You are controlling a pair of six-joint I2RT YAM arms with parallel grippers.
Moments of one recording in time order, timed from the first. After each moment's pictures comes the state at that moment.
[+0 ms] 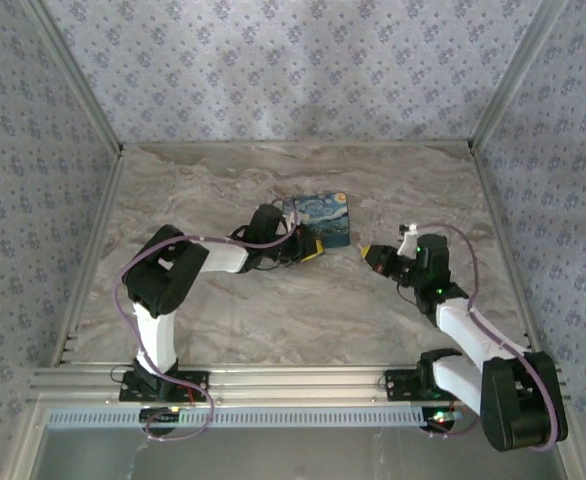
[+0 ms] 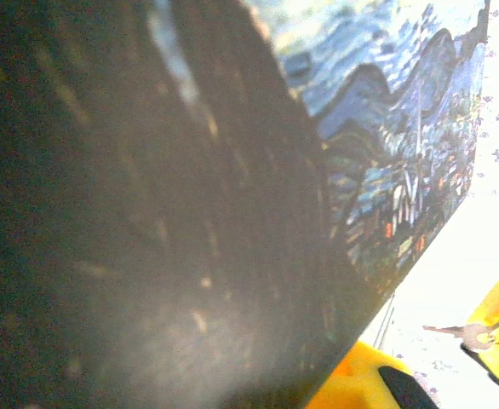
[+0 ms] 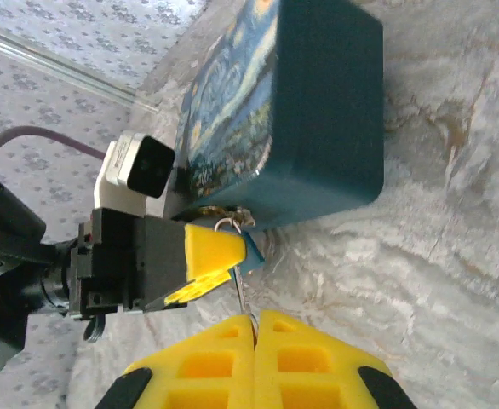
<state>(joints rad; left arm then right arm) -0.66 1.94 0.98 0.37 0.60 -1.01 0.15 1.03 0.32 0.25 -0.58 0.76</state>
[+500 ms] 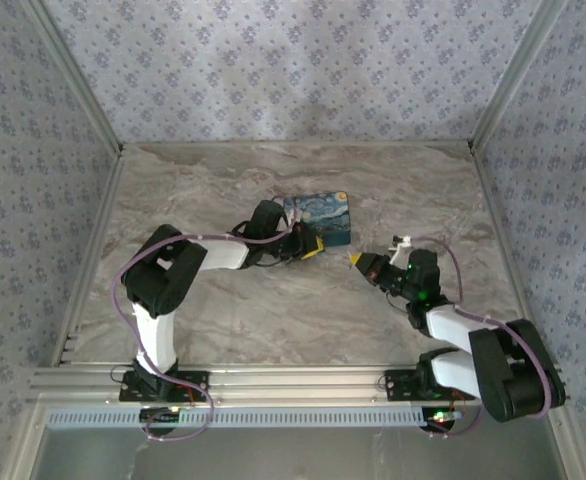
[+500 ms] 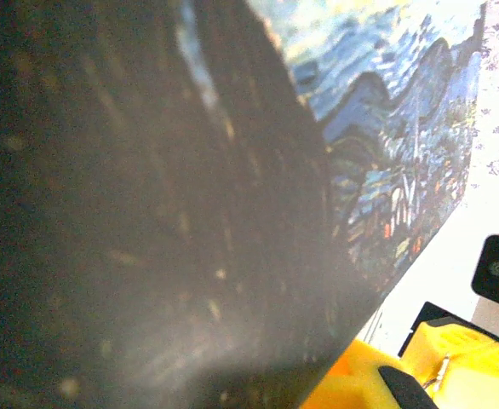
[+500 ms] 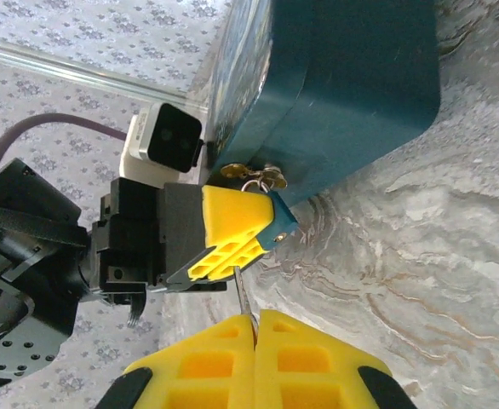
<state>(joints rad) -0.66 1.94 1.02 0.31 0.61 -1.04 0.24 1.21 0.18 0.71 -0.59 1.04</state>
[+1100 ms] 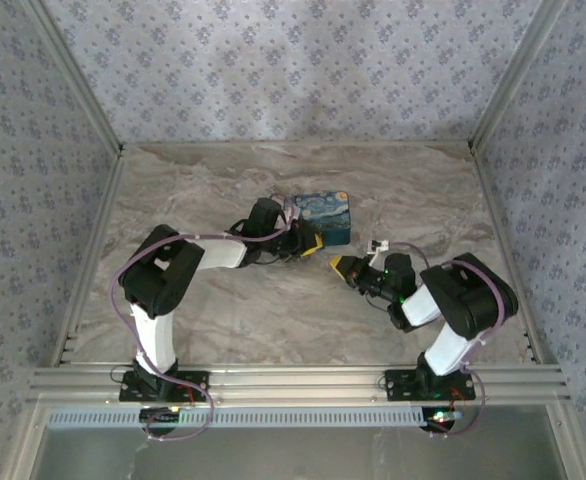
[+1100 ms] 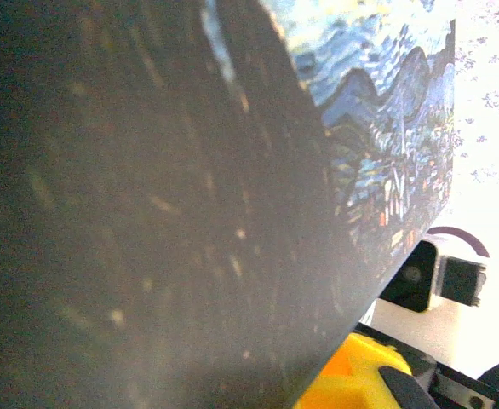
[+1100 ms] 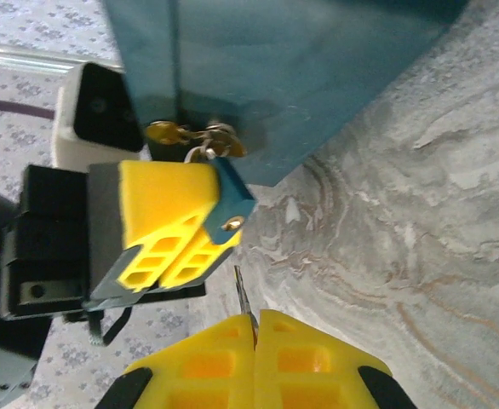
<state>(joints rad) -0.65 1.92 1.02 0.31 0.62 -1.07 0.40 1.69 0.21 1.21 -0.50 1.25</state>
